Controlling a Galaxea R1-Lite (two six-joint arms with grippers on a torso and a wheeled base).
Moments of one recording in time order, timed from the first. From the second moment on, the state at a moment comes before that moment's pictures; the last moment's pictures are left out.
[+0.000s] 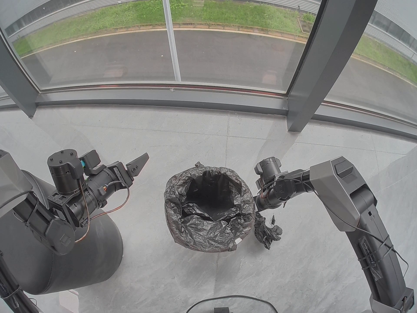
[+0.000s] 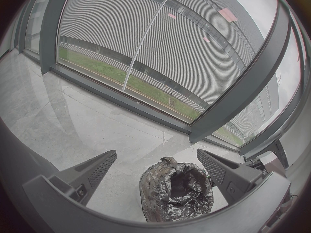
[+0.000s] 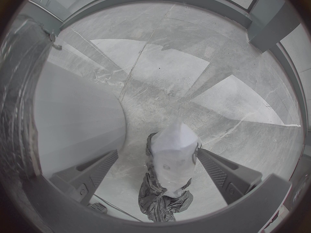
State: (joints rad) left arm -0.25 1.90 -0.57 -1.26 -0.11 -0.39; right arm 0.37 2.76 -2.00 0.21 -0.06 0.01
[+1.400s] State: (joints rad) left arm -0.25 1.86 -0.56 -1.26 -0.10 -0.39; right arm 0.32 2.56 -2.00 0.35 -0.24 0.01
